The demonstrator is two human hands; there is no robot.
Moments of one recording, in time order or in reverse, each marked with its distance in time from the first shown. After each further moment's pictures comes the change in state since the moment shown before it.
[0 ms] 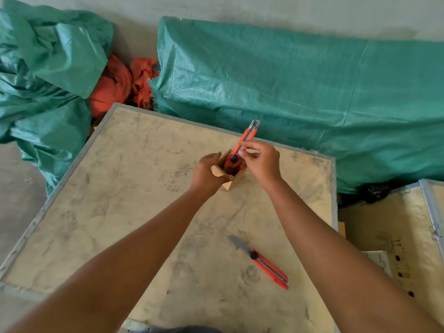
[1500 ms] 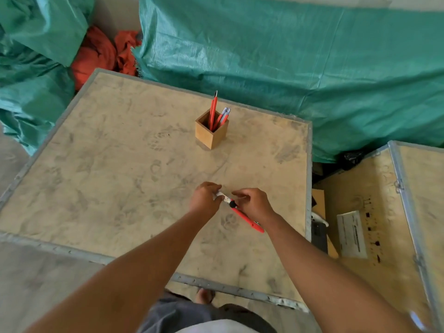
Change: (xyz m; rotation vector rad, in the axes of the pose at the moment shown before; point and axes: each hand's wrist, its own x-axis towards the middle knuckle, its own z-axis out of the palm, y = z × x) left_hand -0.148 -0.096 0.106 0.251 -0.109 -0.011; right_hand -0.205 0.128 -0.046 -0.256 -0.400 0.234
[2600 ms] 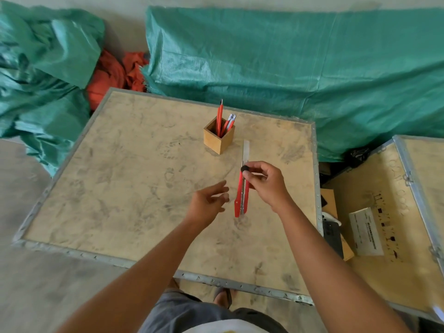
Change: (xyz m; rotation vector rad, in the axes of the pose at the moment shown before) left_hand -0.057 0.026 -0.068 -0.617 -0.069 -0.042; right_hand -0.015 -0.071 -0.038 0.617 0.192 -0.079
